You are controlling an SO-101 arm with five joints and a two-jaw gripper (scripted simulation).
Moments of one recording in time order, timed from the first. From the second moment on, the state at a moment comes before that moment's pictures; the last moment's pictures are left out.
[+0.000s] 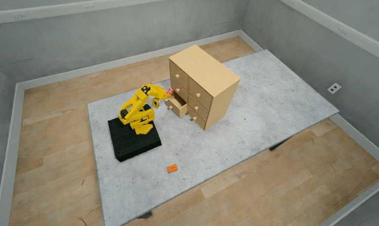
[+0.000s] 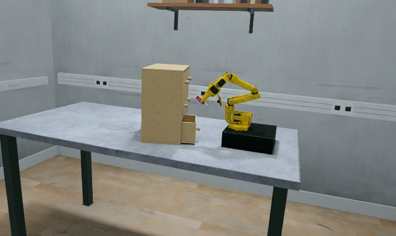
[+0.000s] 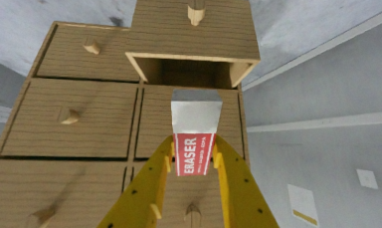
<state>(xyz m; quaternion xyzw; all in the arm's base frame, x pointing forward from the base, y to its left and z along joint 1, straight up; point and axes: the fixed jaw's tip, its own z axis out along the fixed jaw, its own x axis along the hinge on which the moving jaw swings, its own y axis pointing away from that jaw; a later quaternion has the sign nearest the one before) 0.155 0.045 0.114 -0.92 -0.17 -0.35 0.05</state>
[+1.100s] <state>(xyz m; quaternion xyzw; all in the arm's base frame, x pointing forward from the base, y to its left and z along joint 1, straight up) 0.204 0.063 0.070 -0.95 -0.17 -0.25 0.04</state>
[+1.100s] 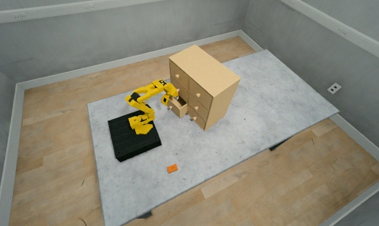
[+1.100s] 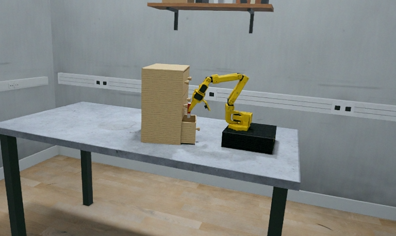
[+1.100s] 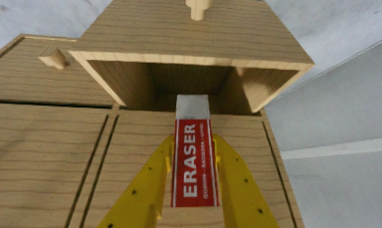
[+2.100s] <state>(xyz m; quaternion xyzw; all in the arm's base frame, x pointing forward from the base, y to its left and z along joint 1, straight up) 0.206 0.064 0.069 -0.95 -0.17 -0.24 0.04</state>
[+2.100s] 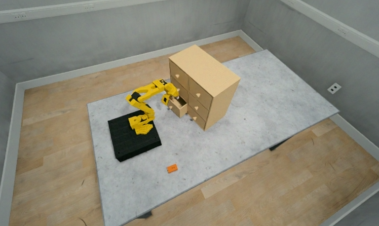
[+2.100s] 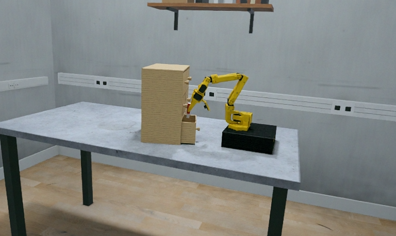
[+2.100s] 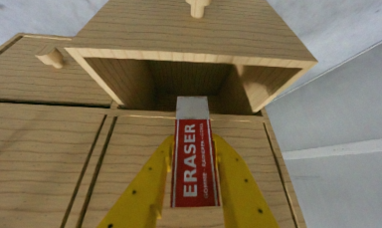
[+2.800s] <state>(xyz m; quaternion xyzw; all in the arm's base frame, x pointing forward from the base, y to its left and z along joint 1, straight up) 0.206 0.064 0.069 -0.95 -0.17 -0.24 0.04</state>
